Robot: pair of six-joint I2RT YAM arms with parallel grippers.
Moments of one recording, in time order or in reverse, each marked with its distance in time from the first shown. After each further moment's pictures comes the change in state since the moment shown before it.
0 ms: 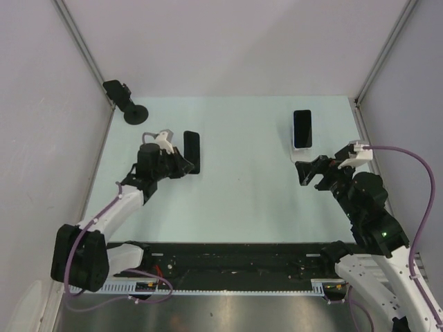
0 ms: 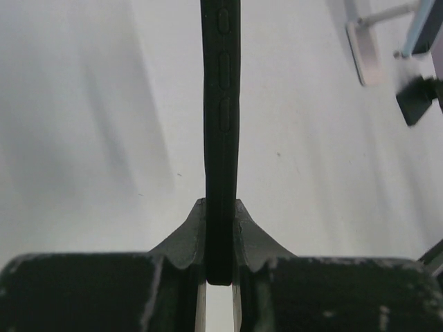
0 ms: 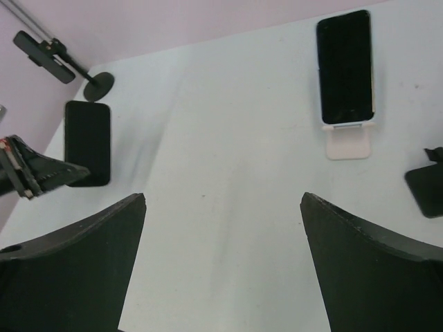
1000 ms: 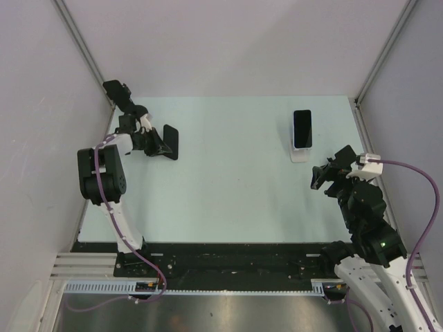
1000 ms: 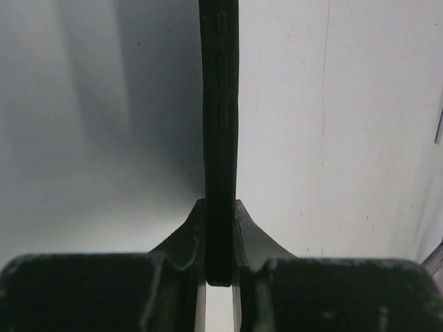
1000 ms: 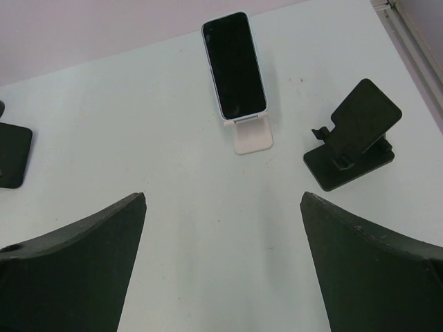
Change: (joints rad) left arm 0.468 0.838 0.675 -0.331 0.349 0.196; right arm -0.032 -0.144 -0.108 -0.062 0.275 -0.105
